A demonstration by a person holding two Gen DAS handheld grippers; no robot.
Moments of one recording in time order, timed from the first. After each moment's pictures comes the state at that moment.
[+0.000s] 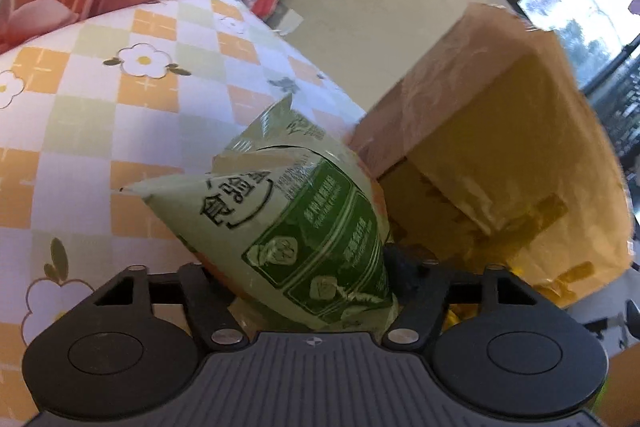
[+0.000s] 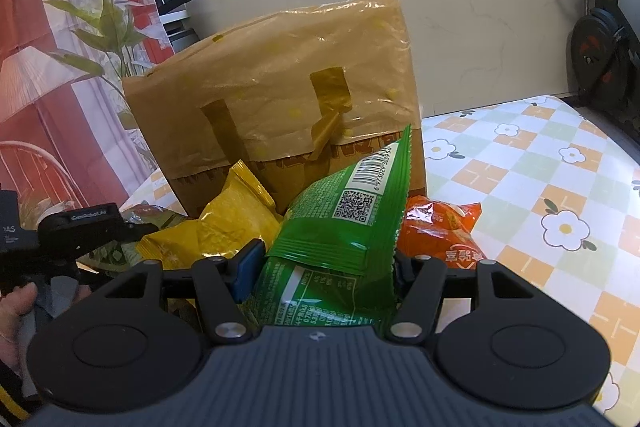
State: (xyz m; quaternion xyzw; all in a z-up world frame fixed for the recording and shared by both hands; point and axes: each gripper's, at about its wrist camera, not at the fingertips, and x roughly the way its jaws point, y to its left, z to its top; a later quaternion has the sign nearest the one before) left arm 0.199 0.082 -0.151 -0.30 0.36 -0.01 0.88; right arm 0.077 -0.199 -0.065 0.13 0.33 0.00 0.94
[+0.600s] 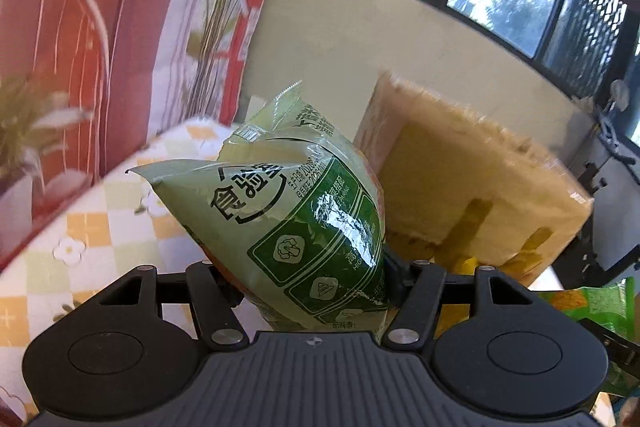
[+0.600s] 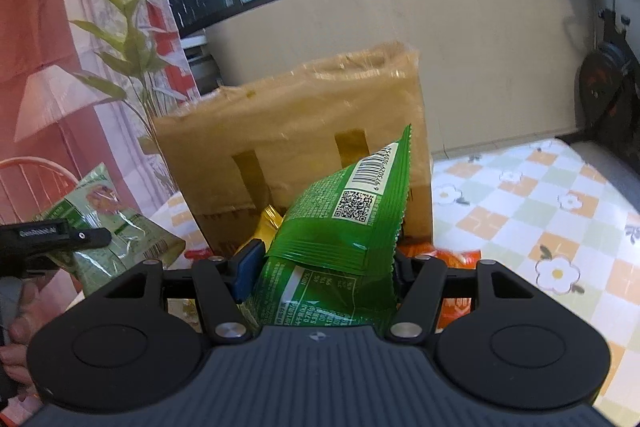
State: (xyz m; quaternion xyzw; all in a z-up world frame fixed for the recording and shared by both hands) left arm 0.131 0.078 -0.058 -0.14 0.27 -0.02 0.95; right arm 0.065 -0.194 -0.025 0.11 0.28 0.02 0.95
